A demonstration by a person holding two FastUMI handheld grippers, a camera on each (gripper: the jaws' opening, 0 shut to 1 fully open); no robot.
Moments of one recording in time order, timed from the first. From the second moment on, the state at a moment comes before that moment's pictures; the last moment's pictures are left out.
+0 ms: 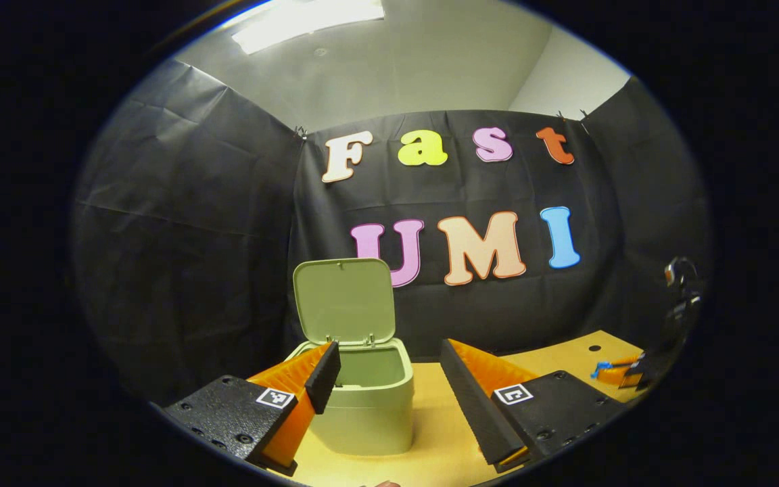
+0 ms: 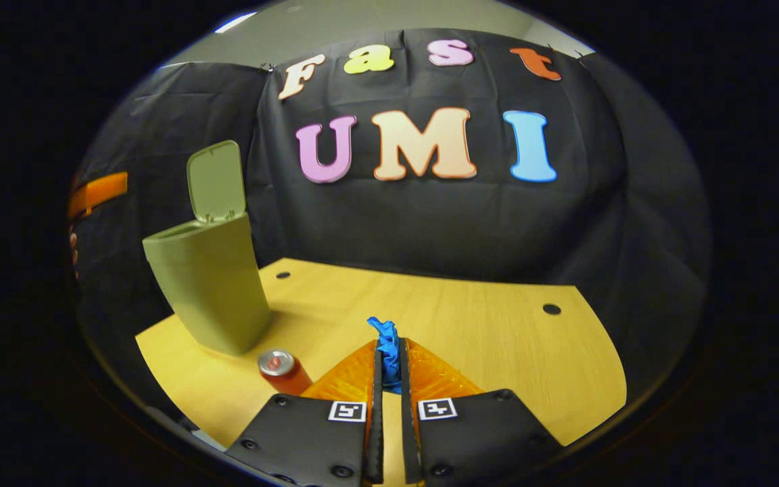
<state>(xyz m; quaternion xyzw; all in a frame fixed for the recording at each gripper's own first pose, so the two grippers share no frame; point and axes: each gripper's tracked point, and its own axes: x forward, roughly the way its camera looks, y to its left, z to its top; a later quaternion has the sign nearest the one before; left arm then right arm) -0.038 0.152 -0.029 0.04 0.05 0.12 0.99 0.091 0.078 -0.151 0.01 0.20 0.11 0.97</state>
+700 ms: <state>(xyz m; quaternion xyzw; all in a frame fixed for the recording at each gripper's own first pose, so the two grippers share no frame) -0.054 0.279 -0.091 0.03 0.11 0.10 0.99 0.157 0.334 -0.025 0.01 0.08 0.21 0.97</state>
